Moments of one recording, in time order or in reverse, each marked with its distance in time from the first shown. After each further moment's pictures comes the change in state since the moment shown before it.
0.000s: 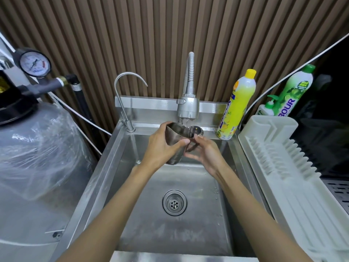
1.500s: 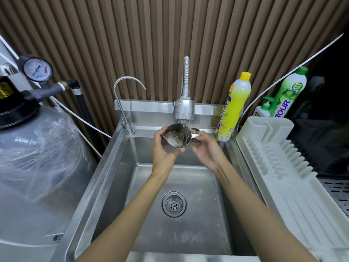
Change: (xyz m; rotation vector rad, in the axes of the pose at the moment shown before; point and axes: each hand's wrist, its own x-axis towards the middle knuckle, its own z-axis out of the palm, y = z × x) left_hand -0.016 -0.010 0.038 -0.618 0.182 -0.098; right_hand 0.009 -0.009 -0.007 0.333 -0.104 -0.020
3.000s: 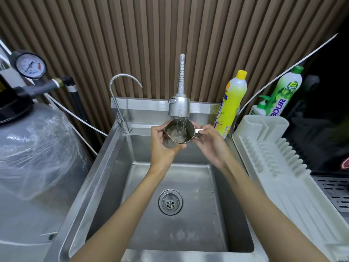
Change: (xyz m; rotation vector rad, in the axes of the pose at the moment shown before) left_hand 0.000 0.007 0.009 -0.024 -0.049 0.057; right_hand -0.015 -0.025 -0.001 -0.088 -0.001 -0.087
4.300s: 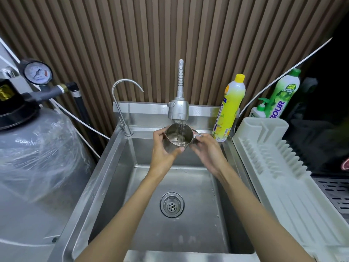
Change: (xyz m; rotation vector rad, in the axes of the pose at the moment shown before) left_hand -0.005 0.001 -0.007 0.192 -0.074 0.011; right_hand -0.001 0.021 -0.008 -0.051 0.049 0.003
